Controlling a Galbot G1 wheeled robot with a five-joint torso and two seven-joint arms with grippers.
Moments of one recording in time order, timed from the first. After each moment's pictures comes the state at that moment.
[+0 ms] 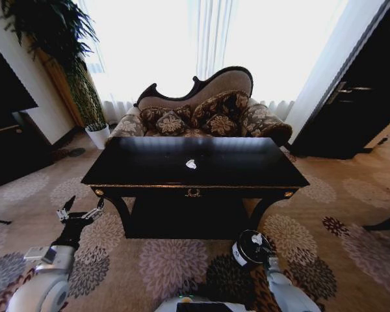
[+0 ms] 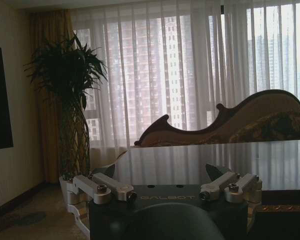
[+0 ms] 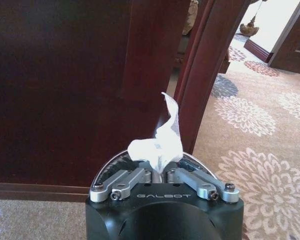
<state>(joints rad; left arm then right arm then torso) 1.84 -1.03 -0.91 -2.23 -0.57 -0.13 -0.14 -0.94 1.19 0.33 0.45 0.34 0.48 -0.07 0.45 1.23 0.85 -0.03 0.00</state>
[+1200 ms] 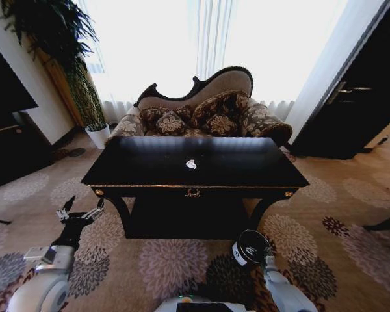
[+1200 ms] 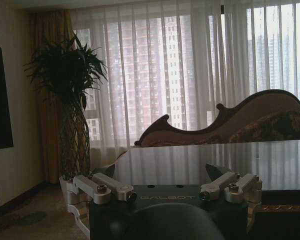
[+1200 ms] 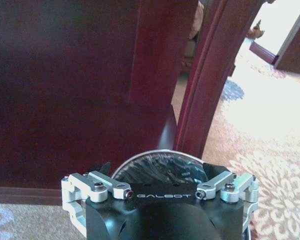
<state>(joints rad) 1.84 -1.03 -0.91 -2.23 -0.57 -0.13 -0.14 -0.97 1.20 0.33 0.51 0.34 0.47 -0.07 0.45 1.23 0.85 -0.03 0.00</state>
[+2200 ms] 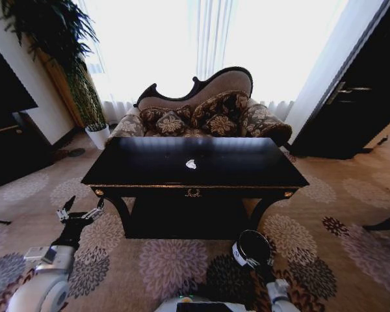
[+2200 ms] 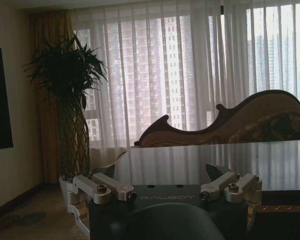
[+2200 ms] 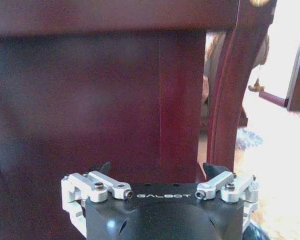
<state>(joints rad) 1.84 -1.03 -0.91 -2.23 -0.57 -0.13 -0.14 -1.50 1.16 0.45 1.23 0.50 0.57 -0.08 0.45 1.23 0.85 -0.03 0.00</state>
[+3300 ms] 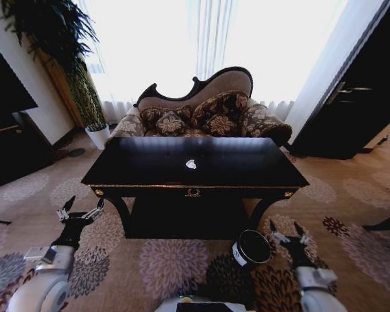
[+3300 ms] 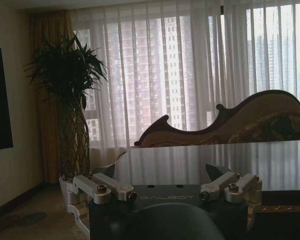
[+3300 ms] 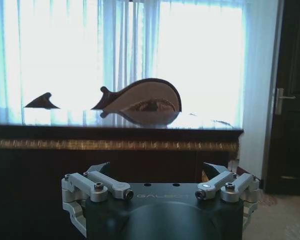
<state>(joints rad) 1.84 -1.03 -0.91 -2.23 -0.57 -0.13 -0.14 -1.77 1.05 0.81 1.89 0.58 0.34 0.01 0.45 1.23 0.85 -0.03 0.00</state>
